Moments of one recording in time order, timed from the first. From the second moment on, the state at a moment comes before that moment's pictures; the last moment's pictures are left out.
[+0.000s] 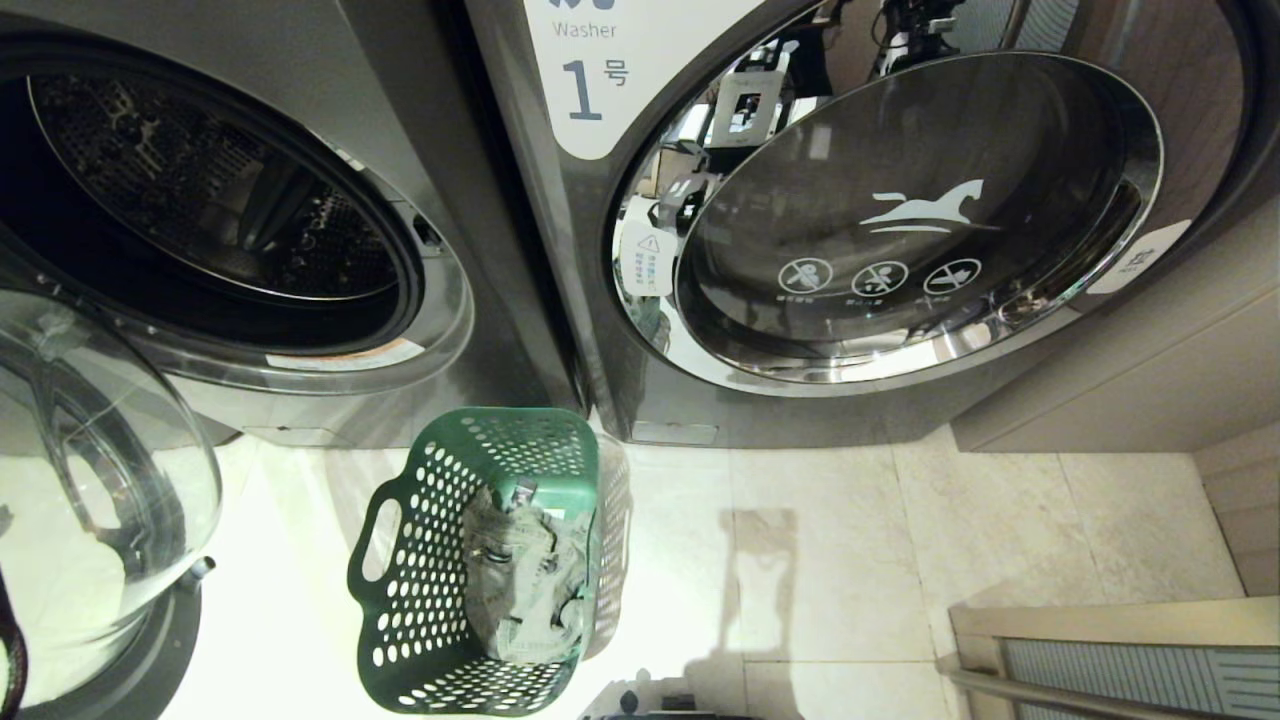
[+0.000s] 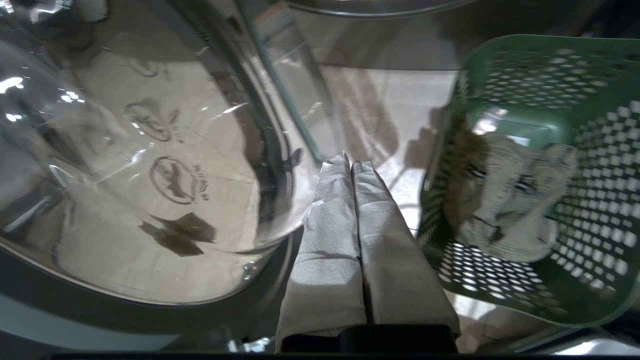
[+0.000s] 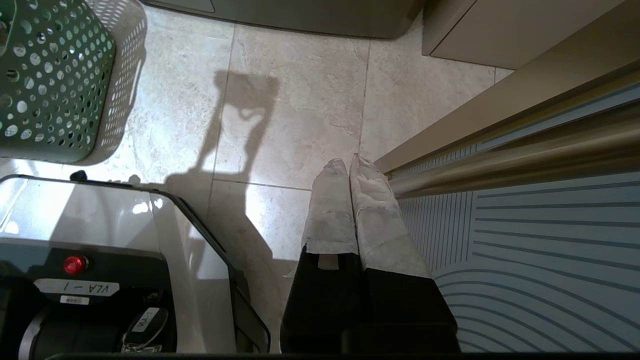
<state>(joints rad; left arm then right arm) -0.03 0.87 -0.61 -0.01 0.42 0.12 -0.01 0.00 -0.13 0.32 0.01 -0.12</state>
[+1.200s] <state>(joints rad) 0.52 1.12 -0.82 -0.03 0.27 0.11 -0.01 0.00 -0.13 0.32 0.01 -0.12</state>
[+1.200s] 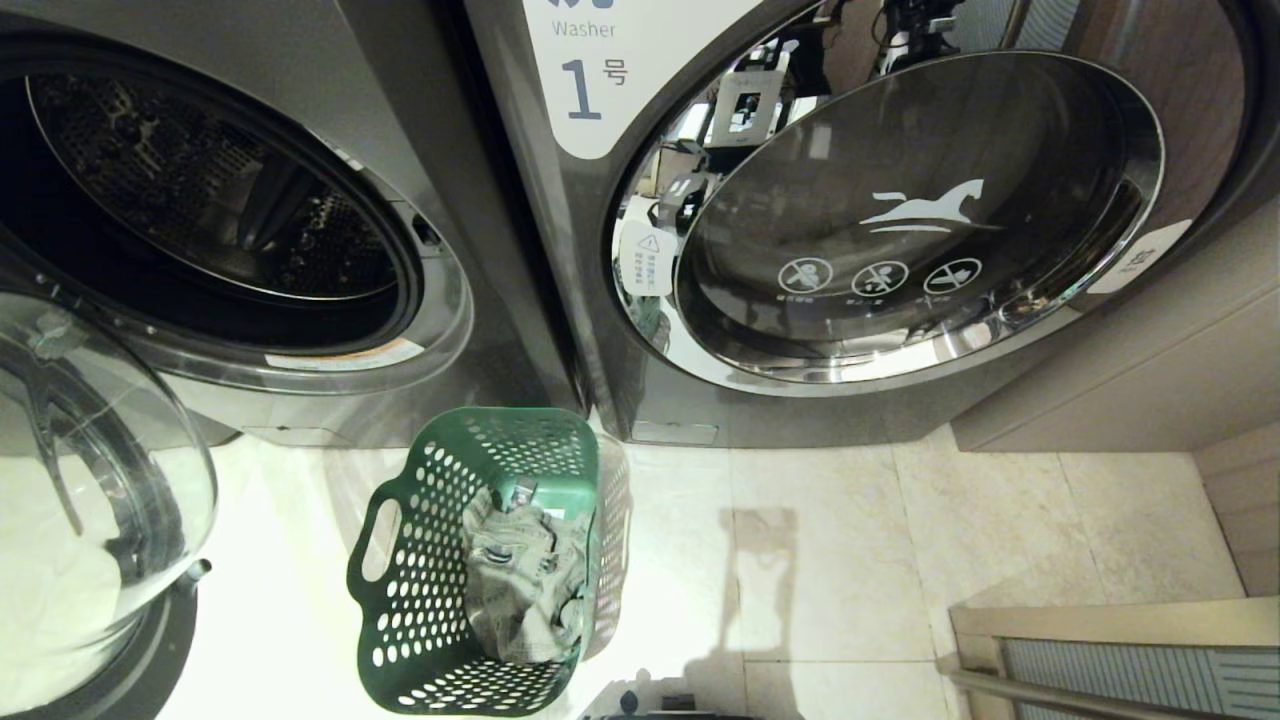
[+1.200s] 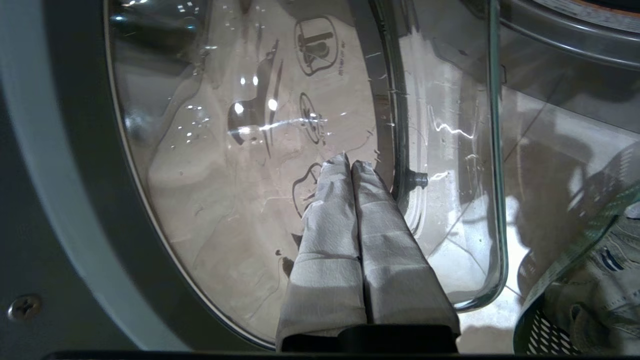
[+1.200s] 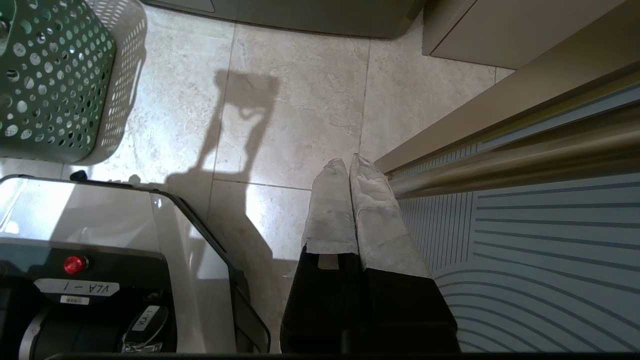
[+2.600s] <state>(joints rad) 0.97 1.17 -0.88 -0.05 0.05 0.13 -0.01 0.00 -0.13 0.32 0.01 -0.12</state>
